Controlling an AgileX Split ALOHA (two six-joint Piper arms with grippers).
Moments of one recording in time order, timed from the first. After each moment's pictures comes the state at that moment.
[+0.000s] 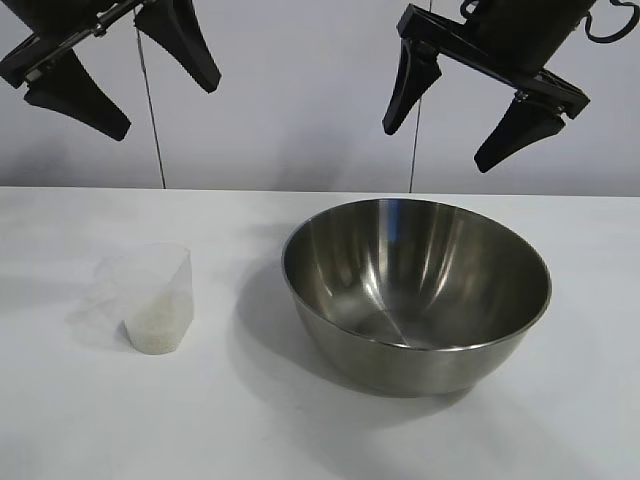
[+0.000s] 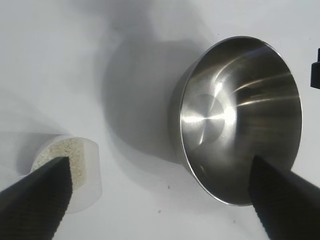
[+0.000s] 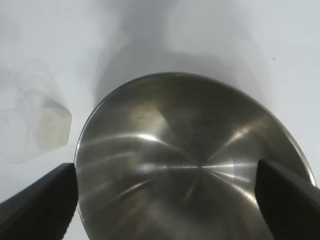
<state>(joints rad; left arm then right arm) -0.25 1.76 -1.46 -0.58 0.97 0.20 0.19 1.86 -1.56 0.39 1.00 -0.06</state>
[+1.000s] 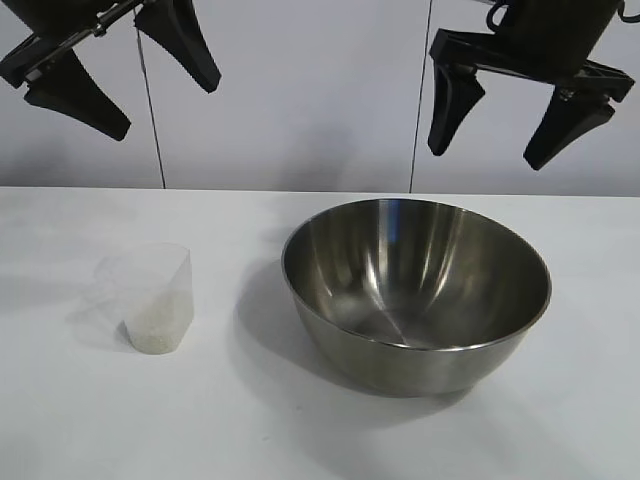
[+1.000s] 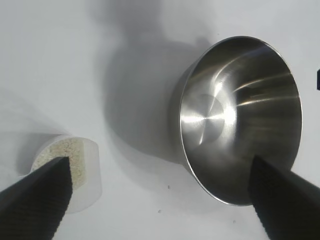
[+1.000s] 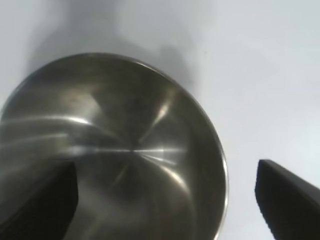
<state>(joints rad) -0.25 1.76 -1.46 -0.58 0.97 0.20 0.19 1.84 -1.51 0.15 1.05 -0.05</state>
